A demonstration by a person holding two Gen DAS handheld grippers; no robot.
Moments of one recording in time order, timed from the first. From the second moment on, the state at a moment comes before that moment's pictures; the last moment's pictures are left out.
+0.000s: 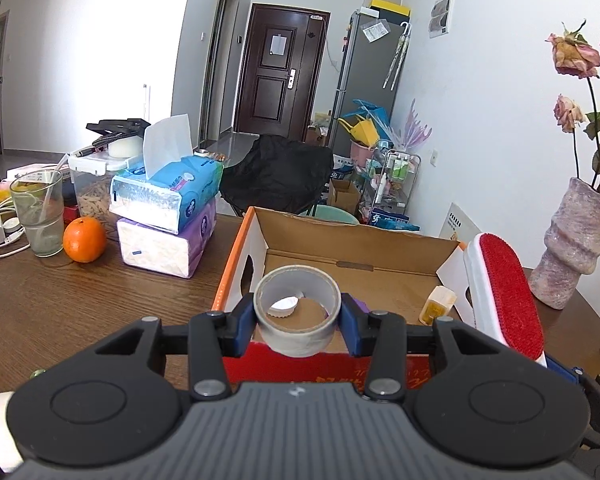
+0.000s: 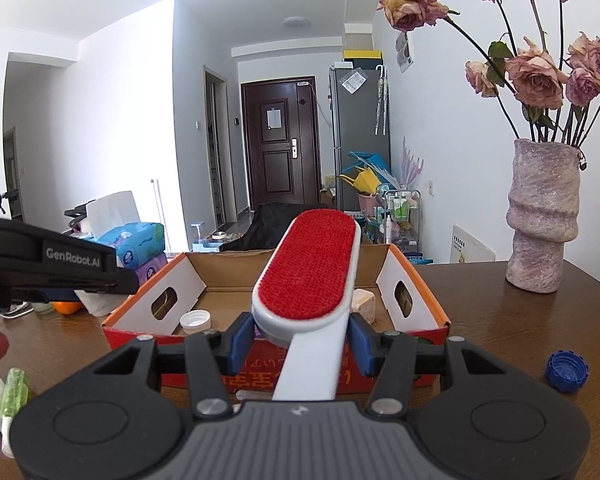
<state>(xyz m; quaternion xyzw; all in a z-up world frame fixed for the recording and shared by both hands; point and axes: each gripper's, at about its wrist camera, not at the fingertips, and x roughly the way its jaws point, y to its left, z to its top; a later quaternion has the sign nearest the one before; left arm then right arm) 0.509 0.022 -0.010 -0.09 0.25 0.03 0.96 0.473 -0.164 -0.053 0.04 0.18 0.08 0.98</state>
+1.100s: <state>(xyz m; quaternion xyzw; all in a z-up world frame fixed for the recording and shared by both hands) 0.603 0.014 -0.025 -0.06 0.27 0.03 0.96 0.577 -0.164 -0.059 0.04 0.22 0.09 0.97</state>
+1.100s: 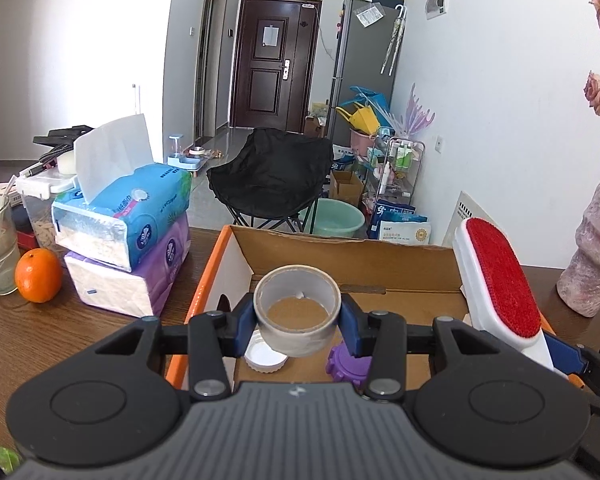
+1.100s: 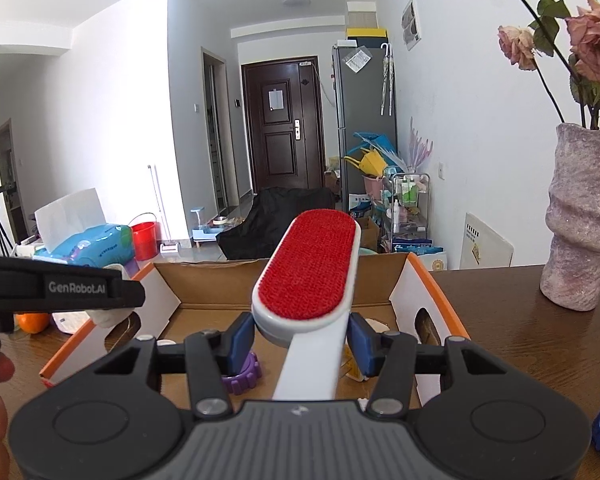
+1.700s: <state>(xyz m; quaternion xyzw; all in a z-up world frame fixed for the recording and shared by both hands) 0.615 0.019 -0.029 -0.05 0.27 0.04 0.96 0.592 -0.191 -0.044 0.07 0.22 0.04 0.97</state>
